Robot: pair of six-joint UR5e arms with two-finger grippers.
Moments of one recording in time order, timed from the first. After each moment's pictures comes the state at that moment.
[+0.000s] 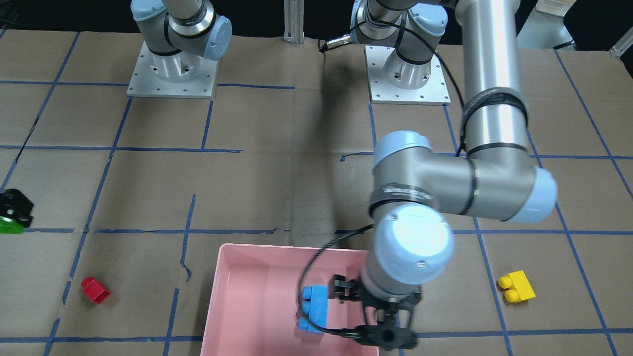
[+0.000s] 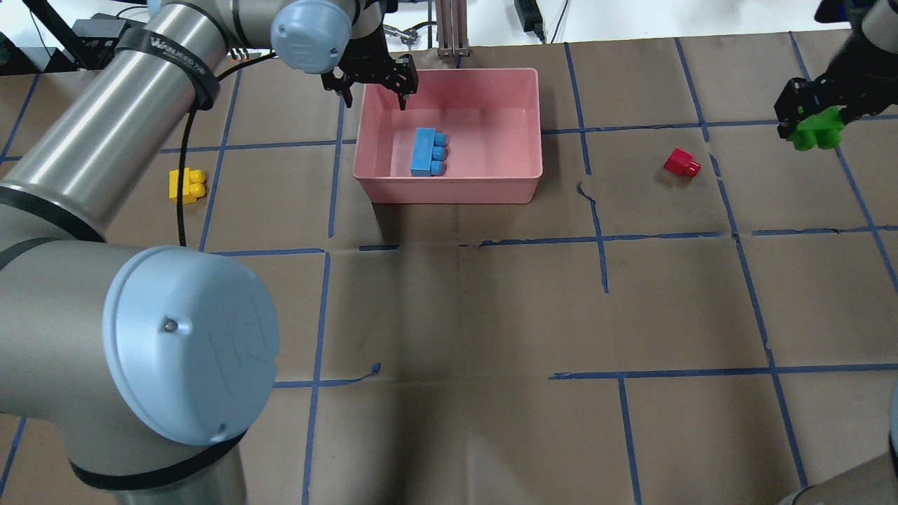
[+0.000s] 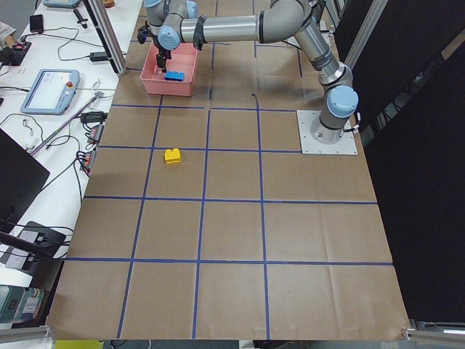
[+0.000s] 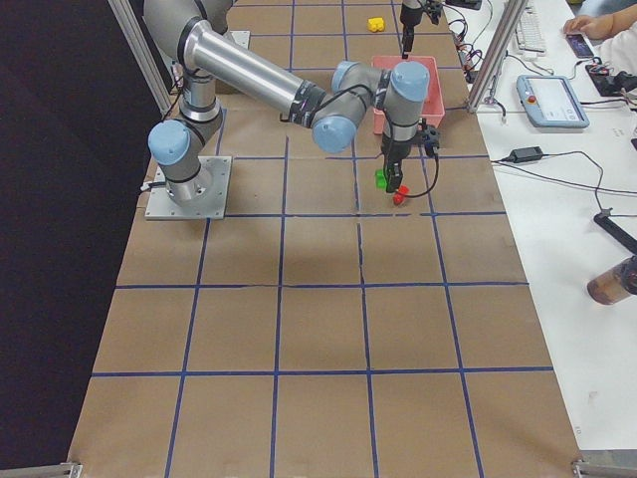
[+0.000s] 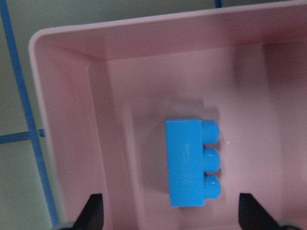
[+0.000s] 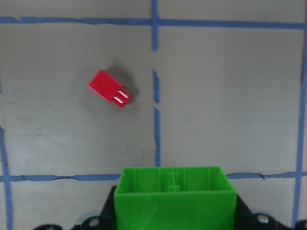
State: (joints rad) left arm -1.67 -2.26 -1.06 -1.38 1.59 -0.02; right arm 1.24 -1.27 1.51 -1.88 -1.61 -0.36
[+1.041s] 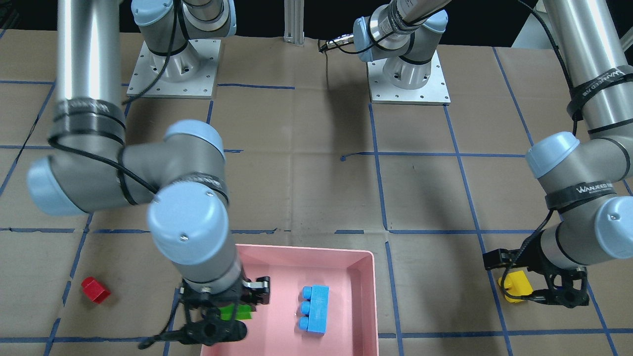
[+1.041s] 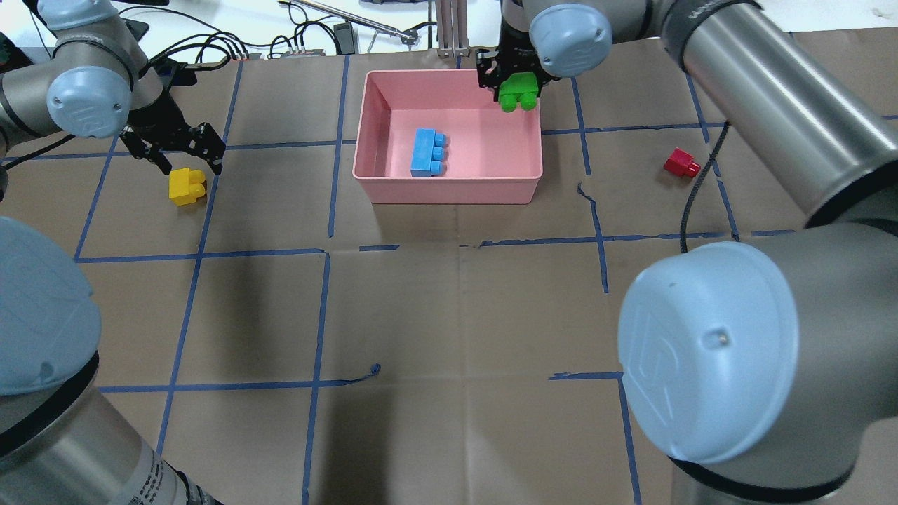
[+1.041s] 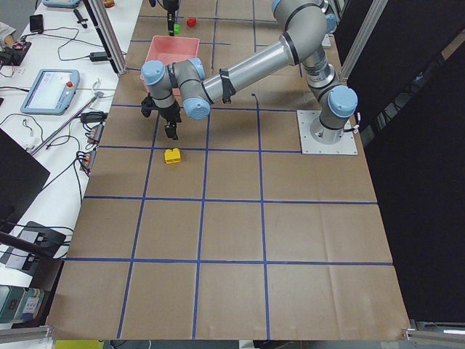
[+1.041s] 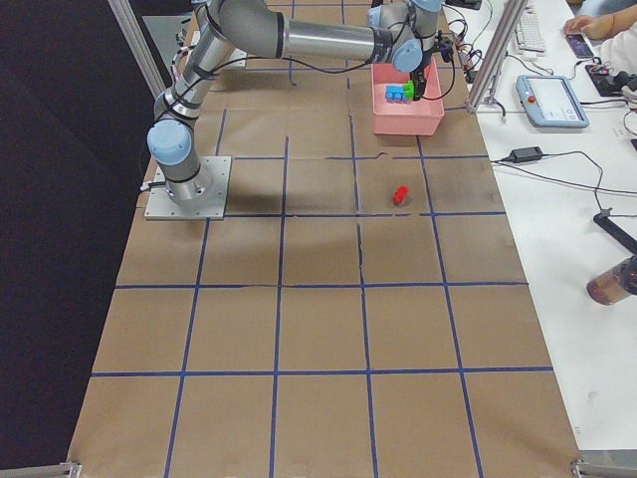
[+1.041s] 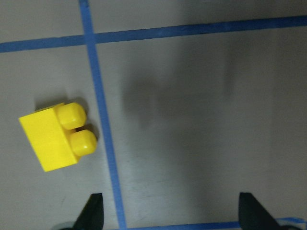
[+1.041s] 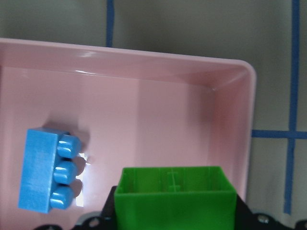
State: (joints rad) left arm -1.24 -2.16 -1.42 -1.20 1.63 0.35; right arm 1.78 -0.84 1.05 -1.93 -1.57 0.16
